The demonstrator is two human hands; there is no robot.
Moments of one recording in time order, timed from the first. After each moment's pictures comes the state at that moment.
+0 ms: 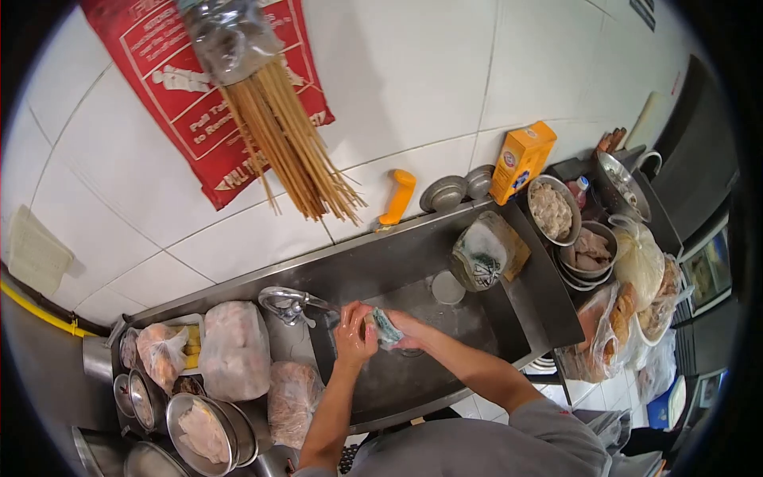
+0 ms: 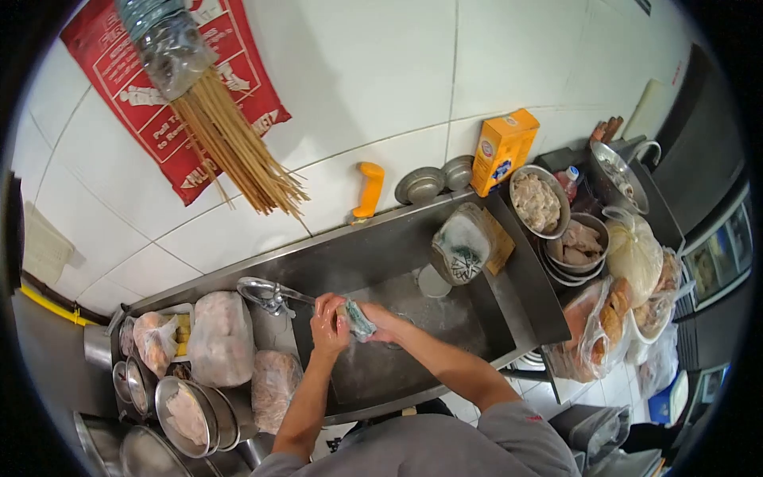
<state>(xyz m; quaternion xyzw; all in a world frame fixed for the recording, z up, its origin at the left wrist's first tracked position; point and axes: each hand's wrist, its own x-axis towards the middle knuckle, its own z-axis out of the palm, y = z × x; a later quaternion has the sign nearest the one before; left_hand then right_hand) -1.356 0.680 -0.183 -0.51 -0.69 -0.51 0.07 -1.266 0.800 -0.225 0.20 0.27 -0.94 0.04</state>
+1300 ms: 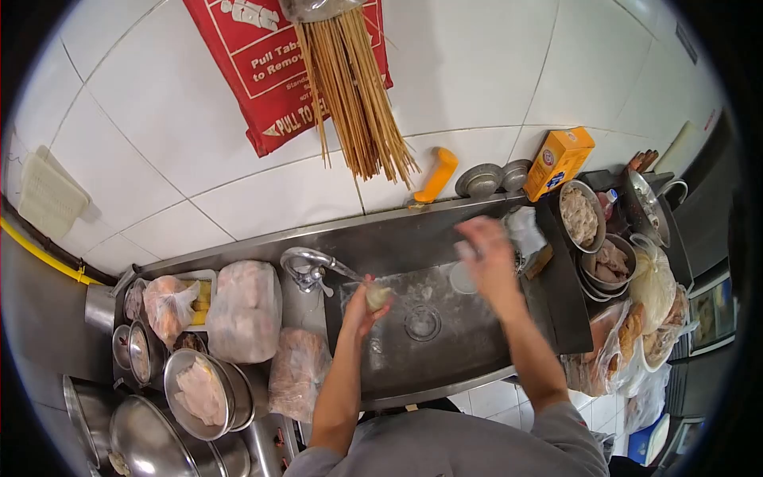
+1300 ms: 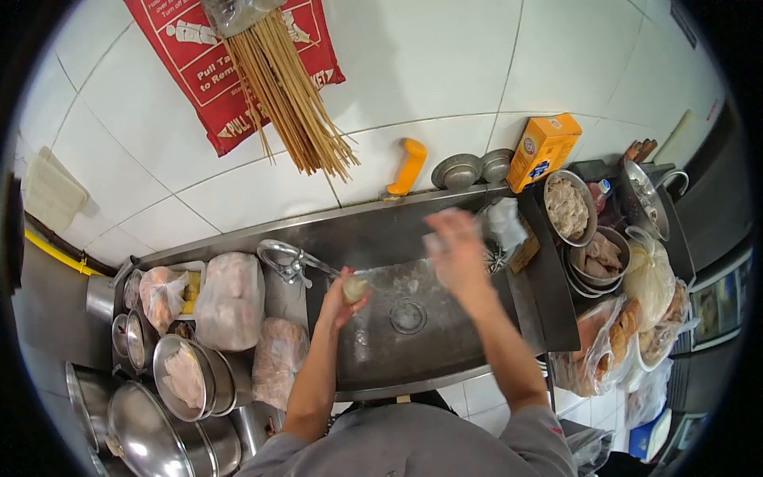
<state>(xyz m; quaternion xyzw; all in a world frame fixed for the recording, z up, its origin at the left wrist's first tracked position) -1.386 0.674 -0.234 0.00 -0.51 -0.69 -0.51 -1.207 0.867 -0.067 0.21 0.88 -0.19 -0.37</state>
